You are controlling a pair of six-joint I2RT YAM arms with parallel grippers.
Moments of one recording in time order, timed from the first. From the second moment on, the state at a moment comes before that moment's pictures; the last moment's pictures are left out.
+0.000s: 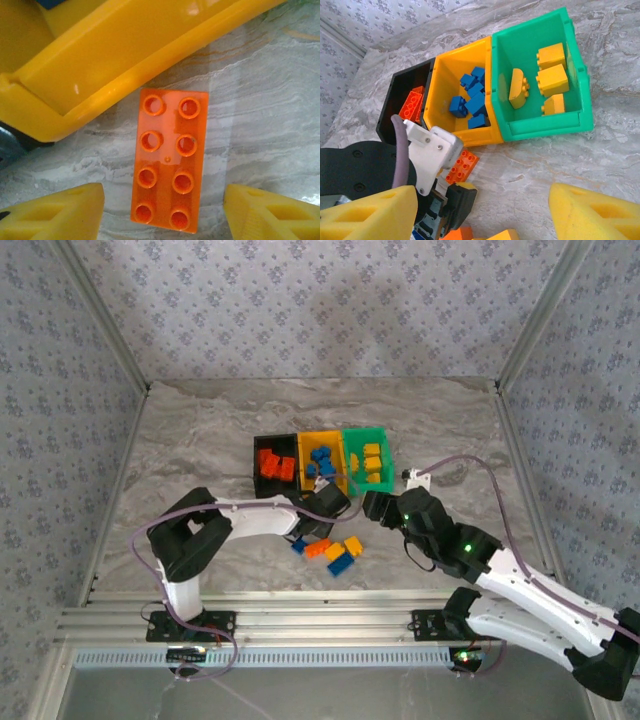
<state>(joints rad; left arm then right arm) -0.99 1.84 1.07 -0.42 -0.39 -0.42 0.87 0.79 0.70 -0.46 0.37 0.77</state>
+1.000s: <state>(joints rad) -0.98 1.58 0.94 -0.38 -0.23 -0.51 0.85 0.71 0.67 -0.50 0.39 0.78</state>
